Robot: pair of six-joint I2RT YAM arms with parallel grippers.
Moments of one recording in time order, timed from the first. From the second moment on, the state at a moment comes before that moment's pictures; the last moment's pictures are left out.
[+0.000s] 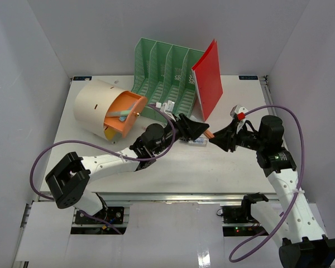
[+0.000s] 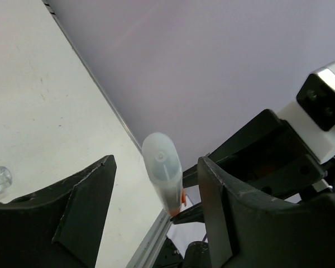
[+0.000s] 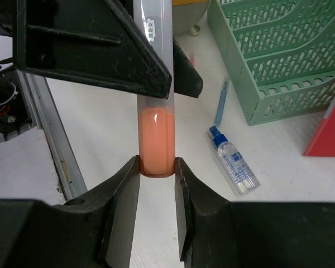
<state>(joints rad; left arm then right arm) -0.96 1.49 0.88 0.73 -0.04 -0.87 0.17 0.78 0.78 -0.33 -0.92 -0.16</state>
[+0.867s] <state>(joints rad) -0.93 1.17 0.94 0.22 -0.14 -0.74 0.20 0.68 0.75 -0.42 -0.92 -0.41</state>
